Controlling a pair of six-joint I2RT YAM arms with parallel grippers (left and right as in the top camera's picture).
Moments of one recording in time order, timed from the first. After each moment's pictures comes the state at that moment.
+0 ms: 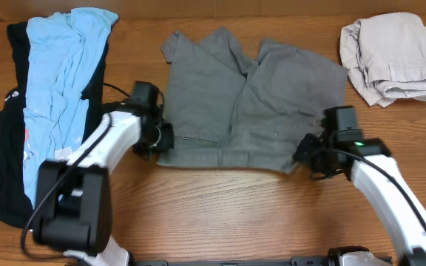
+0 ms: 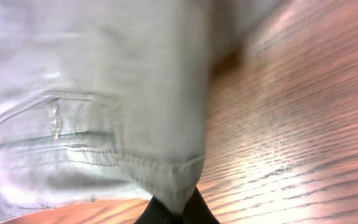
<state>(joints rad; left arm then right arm) -0.17 1.80 1.10 -0.75 0.17 -0.26 0.10 1.37 0.81 -0.71 -0.23 0.65</state>
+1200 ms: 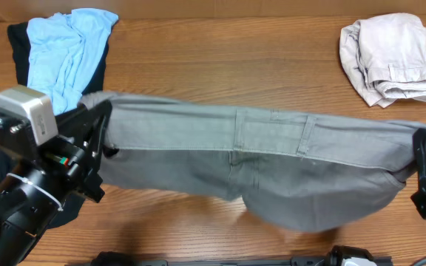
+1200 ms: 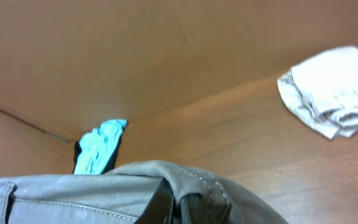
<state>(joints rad) -0.12 0.99 1.90 -1.08 0.33 -0.19 -0.14 1.10 2.30 -1.61 -0.31 0.36</state>
